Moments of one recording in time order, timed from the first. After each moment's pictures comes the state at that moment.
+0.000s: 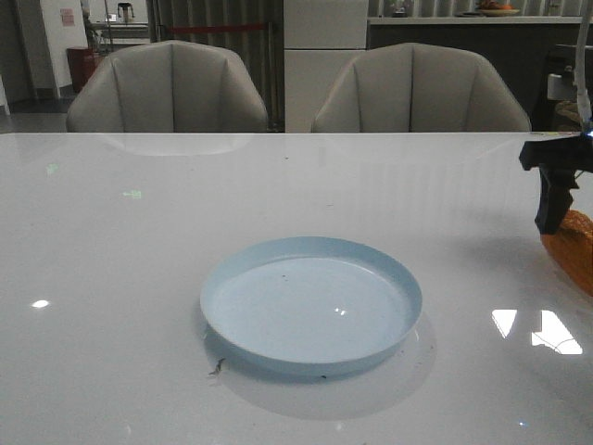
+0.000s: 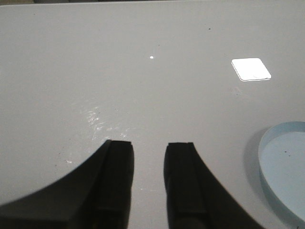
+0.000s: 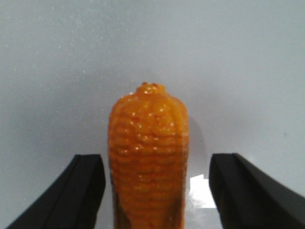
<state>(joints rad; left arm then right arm) -0.16 0.78 -0.58 -0.16 0.32 0.16 -0.04 1.87 -1.21 0.05 0.60 0.08</state>
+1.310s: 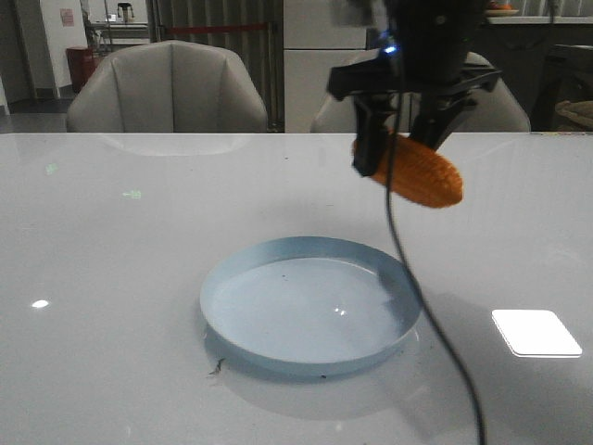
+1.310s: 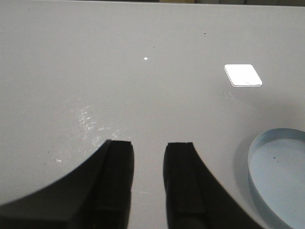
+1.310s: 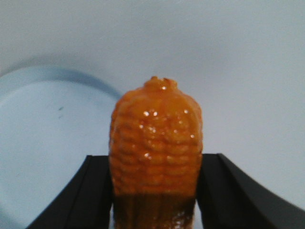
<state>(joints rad) -0.16 0.78 -0.58 -0.21 0.32 0.16 0.43 1.96 -1.65 0.05 1.01 -0.04</state>
